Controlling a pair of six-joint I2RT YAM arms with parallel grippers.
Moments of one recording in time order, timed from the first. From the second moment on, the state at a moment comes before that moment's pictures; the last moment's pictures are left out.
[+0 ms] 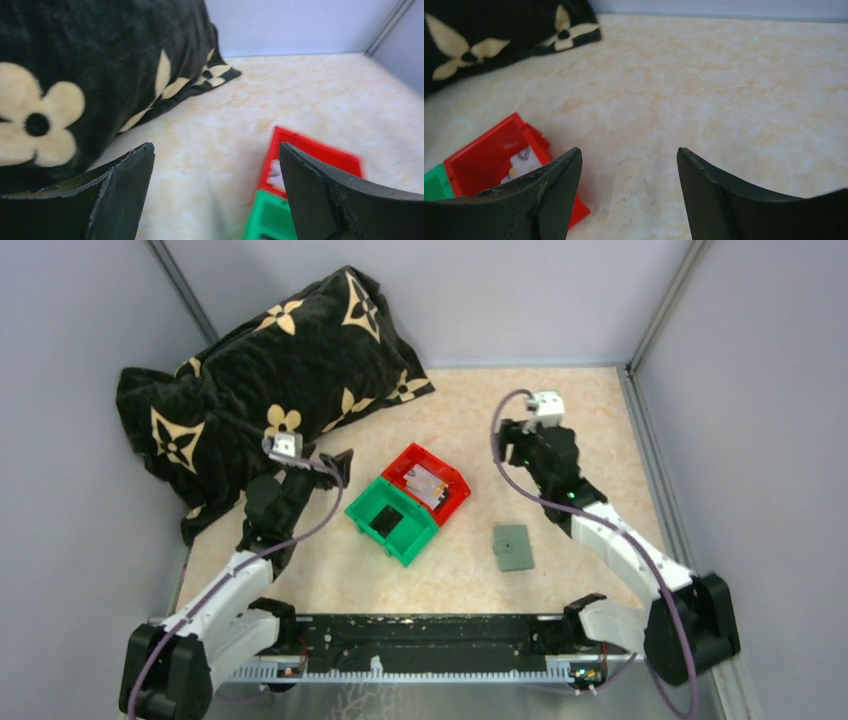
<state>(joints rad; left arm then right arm) -0.22 0.97 0.30 0.76 0.07 -0.11 0.34 1.06 0.68 0.21 0.16 0.19</state>
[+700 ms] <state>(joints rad) -0.40 0.97 0.45 0.11 -0.11 -0.67 0.61 1.89 1.40 -0.16 0.03 -0.05</state>
